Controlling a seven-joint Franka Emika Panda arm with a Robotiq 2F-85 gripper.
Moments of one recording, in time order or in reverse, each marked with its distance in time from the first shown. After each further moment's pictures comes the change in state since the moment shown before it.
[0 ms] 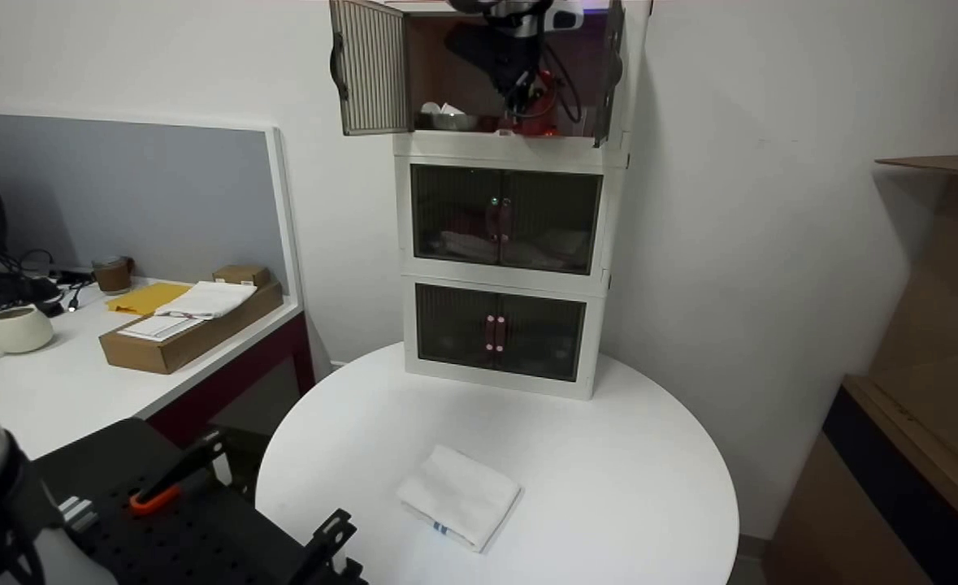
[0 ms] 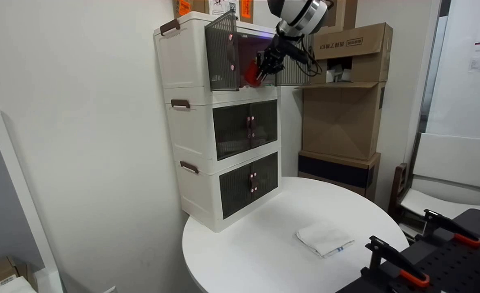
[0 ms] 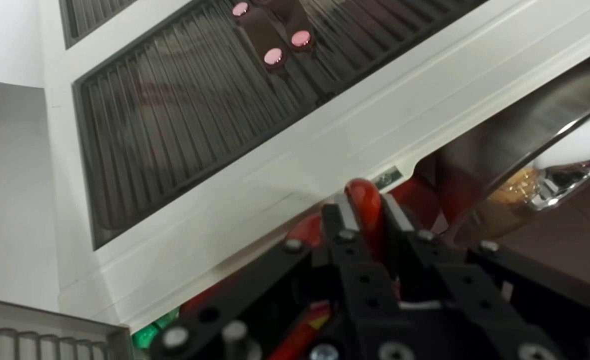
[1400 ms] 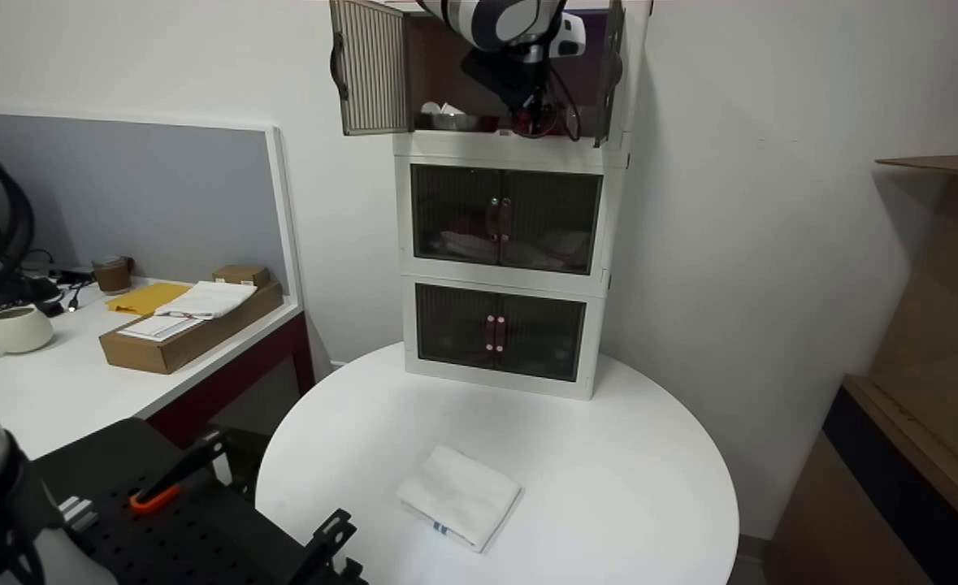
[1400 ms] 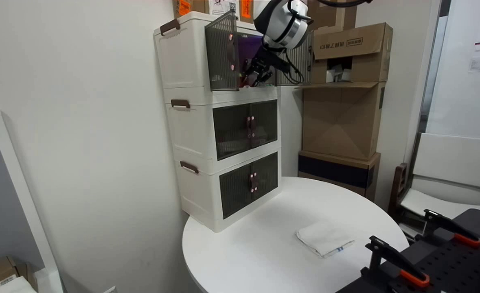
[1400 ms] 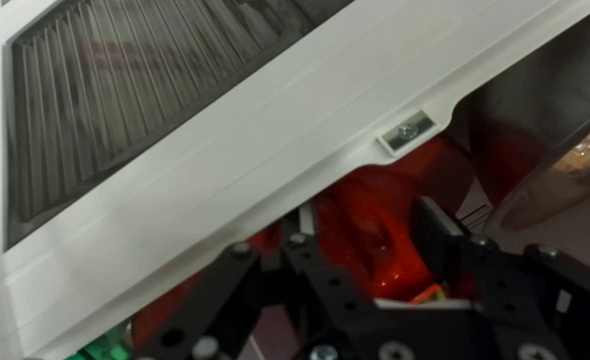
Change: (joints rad) arm 0.016 0.242 0.023 0.286 -0.107 0.008 0.139
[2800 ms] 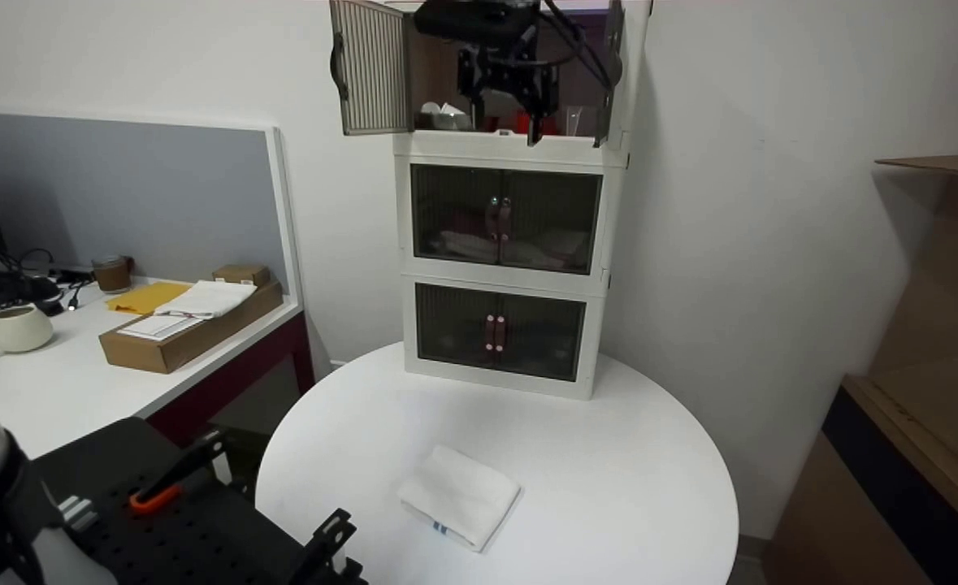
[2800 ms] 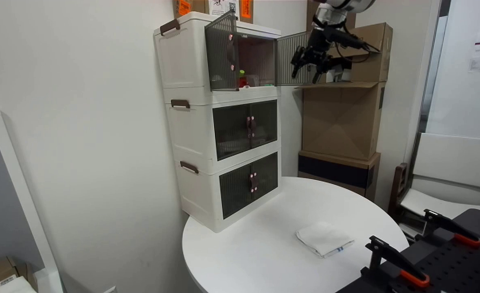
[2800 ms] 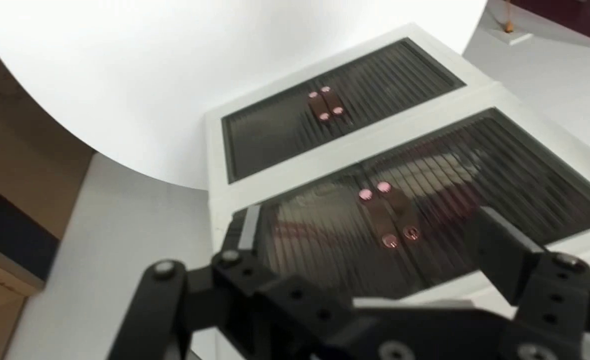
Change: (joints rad) arm -0.065 -0.621 -0.115 -0.714 -0.174 -0.211 -0.182
